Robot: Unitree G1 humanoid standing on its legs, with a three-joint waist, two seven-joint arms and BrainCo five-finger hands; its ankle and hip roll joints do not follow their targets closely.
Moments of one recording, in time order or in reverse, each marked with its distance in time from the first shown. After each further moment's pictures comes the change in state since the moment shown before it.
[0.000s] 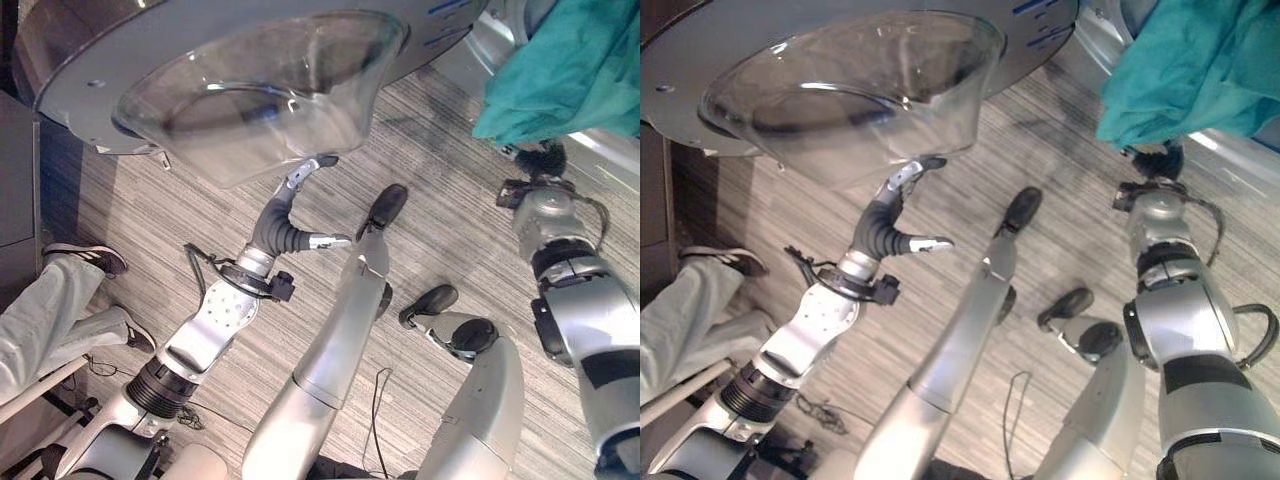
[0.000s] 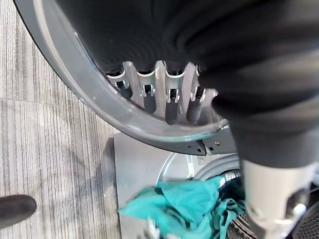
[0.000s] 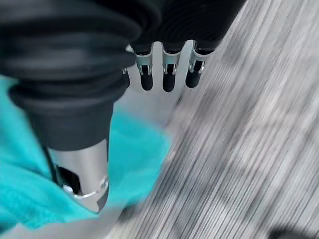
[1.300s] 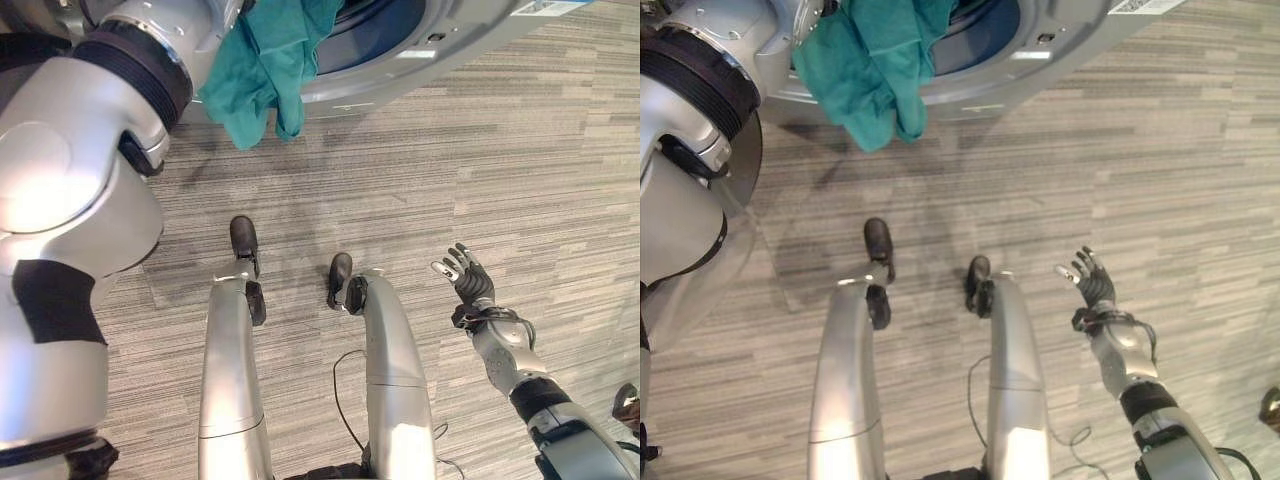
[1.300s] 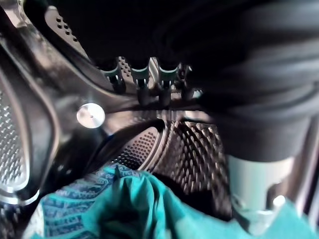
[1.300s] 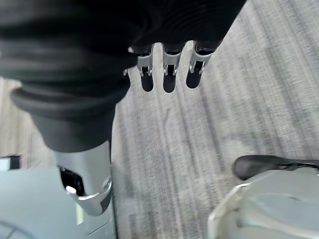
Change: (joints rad) left arm -1.410 -0.020 -0.603 1.263 0.690 0.235 0.108; right arm 0.865 0.071 0.008 -0.656 0.227 -0.090 0.192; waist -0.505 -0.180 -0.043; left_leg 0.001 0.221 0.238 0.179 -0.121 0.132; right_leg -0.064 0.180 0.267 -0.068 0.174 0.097
